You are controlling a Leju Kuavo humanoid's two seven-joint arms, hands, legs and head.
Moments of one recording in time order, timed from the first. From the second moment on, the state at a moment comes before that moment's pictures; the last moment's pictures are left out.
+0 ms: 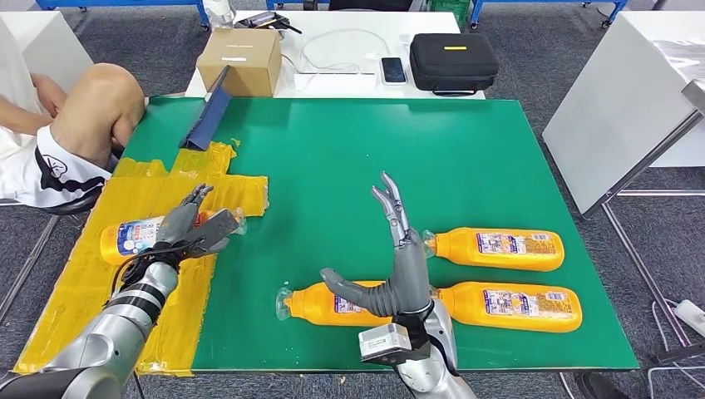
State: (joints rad) left arm -0.62 0.05 0.10 -0.50 -1.08 0.23 -0.33; right arm -0.11 0.17 0.50 -1.51 0.49 -0.42 -0.58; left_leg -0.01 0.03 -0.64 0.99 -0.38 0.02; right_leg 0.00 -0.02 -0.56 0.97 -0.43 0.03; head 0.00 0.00
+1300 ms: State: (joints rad) left arm -0.36 0.00 0.10 -0.97 -0.57 0.15 -0.60; right arm -0.14 0.13 0.51 -1.45 0.80 -0.35 -0.41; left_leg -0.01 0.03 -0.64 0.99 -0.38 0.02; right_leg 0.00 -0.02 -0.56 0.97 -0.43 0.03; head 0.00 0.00
